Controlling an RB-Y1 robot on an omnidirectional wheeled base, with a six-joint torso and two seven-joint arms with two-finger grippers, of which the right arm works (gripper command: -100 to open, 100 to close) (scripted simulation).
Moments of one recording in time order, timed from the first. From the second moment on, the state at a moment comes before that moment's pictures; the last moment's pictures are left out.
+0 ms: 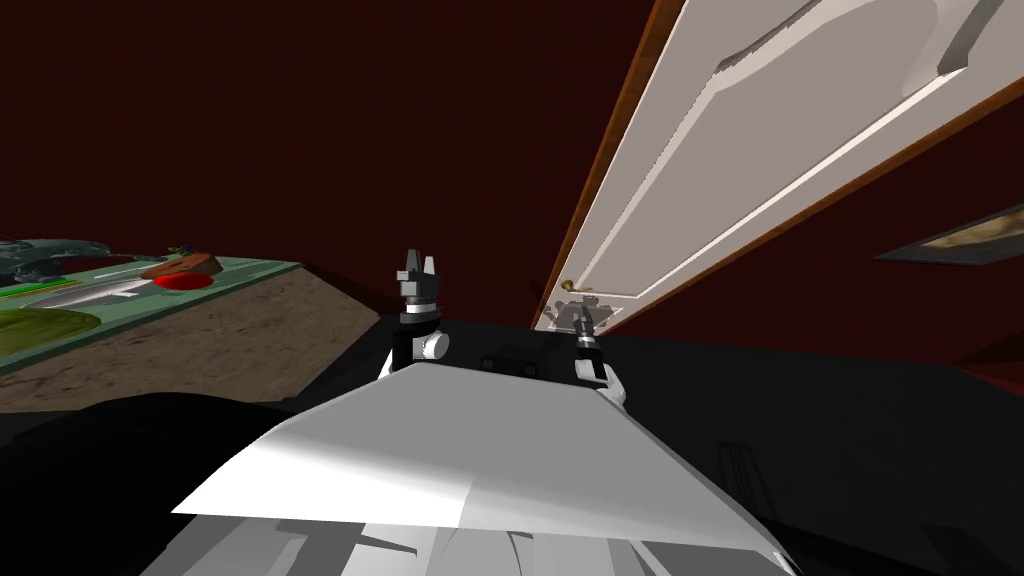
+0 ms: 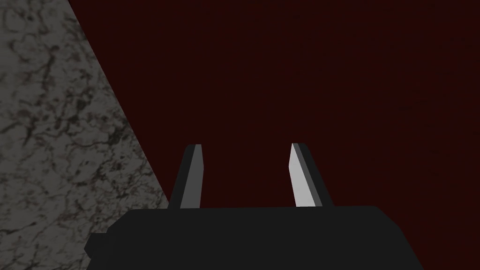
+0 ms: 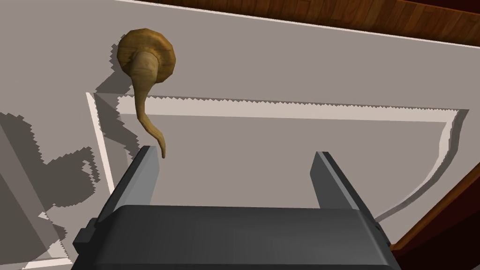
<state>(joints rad) 0.17 -0.30 -0.03 -1.24 -0.05 -0.65 -0.18</state>
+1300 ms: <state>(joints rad) 0.08 -0.38 -0.02 -0.94 -0.07 -0.70 -0.22</state>
